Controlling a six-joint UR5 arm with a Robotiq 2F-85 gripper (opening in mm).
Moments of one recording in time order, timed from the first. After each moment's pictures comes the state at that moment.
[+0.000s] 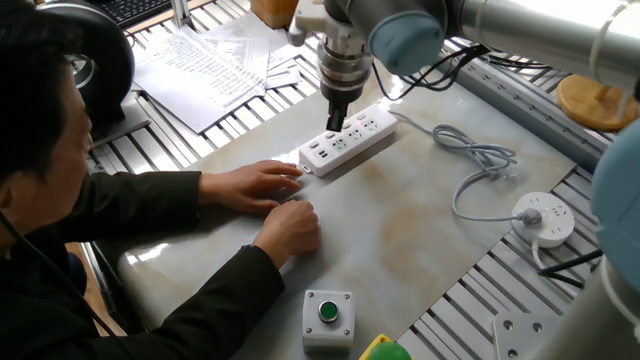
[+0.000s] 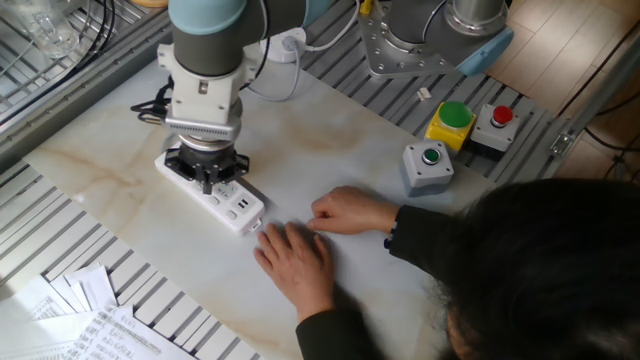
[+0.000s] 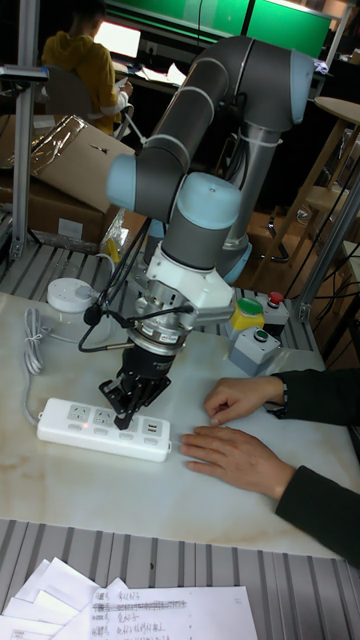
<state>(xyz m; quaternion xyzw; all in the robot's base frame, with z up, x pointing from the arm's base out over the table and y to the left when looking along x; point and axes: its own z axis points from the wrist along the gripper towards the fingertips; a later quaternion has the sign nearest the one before) 0.588 -0.052 0.051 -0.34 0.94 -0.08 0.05</state>
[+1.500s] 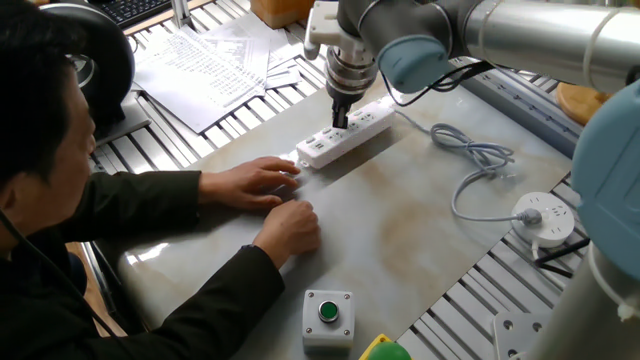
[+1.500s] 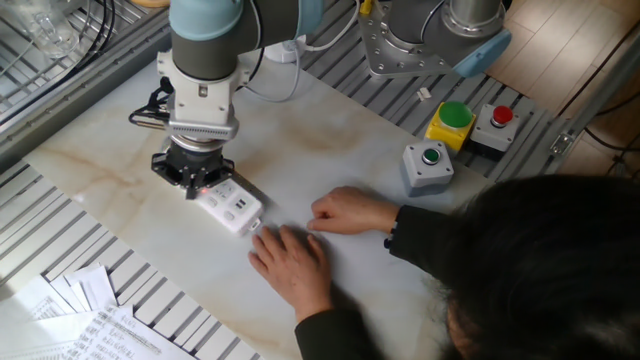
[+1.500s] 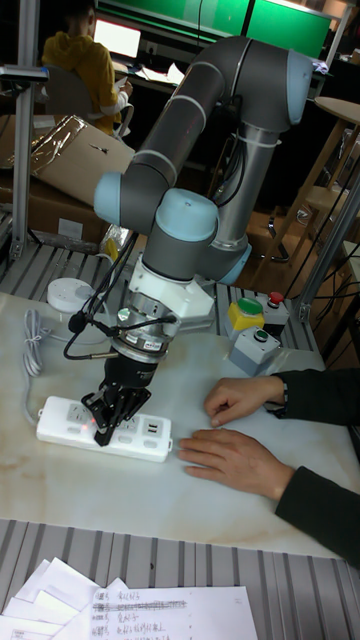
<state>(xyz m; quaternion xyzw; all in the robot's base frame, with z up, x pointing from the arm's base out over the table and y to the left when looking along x) 0.585 -0.070 0.031 -0.36 0.93 -0.09 0.06</state>
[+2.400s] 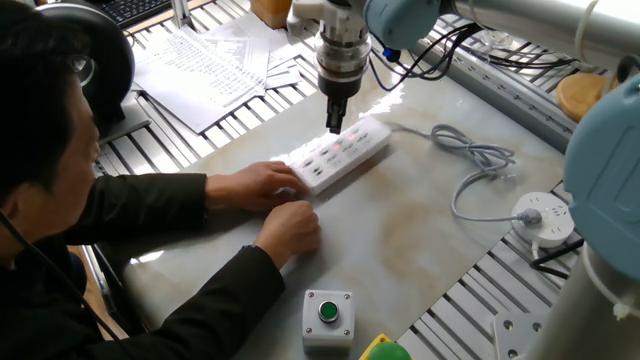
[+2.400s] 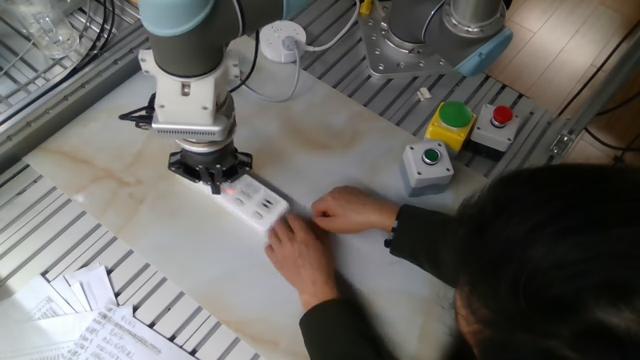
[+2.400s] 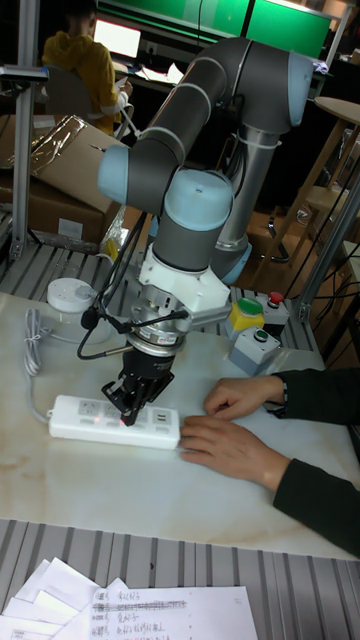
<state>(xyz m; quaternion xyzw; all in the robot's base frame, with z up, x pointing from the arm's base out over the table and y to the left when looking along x) 0.574 -0.033 0.048 -0.34 0.94 -0.02 0.02</state>
